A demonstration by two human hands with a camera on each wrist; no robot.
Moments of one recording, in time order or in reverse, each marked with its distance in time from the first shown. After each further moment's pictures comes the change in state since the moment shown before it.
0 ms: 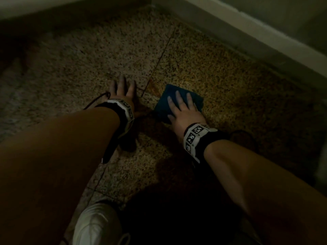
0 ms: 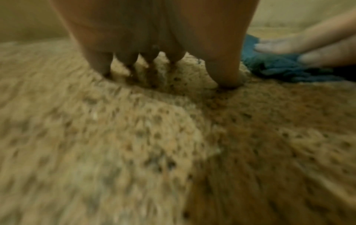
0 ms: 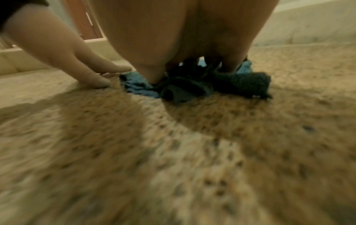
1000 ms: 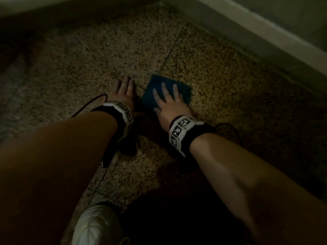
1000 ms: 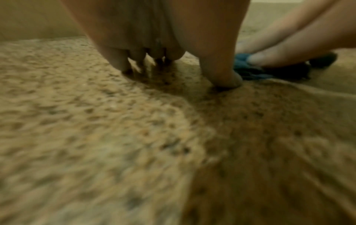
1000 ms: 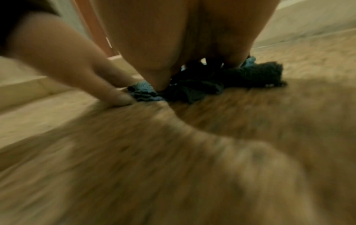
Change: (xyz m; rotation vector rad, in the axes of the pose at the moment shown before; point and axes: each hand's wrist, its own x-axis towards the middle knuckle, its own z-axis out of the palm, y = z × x) left_hand -0.008 -0.002 -0.010 0.113 -0.075 -0.029; right_hand 0.028 -0.046 -0.021 -0.040 -0.013 -0.099
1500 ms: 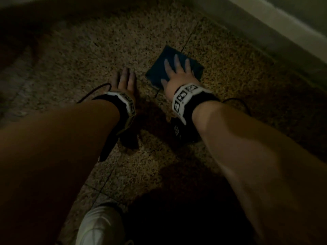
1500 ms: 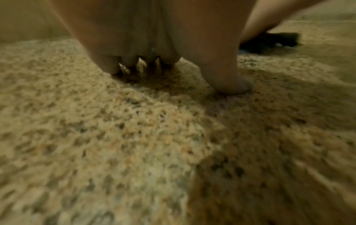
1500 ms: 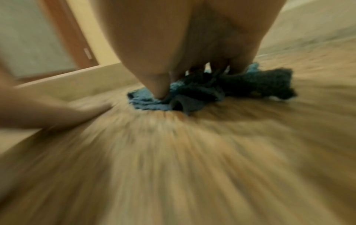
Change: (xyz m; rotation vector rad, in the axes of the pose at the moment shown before) left_hand 0.030 -0.028 0.014 0.008 0.132 0.014; right_hand 0.057 -0.002 -0.053 0.051 0.005 0.110
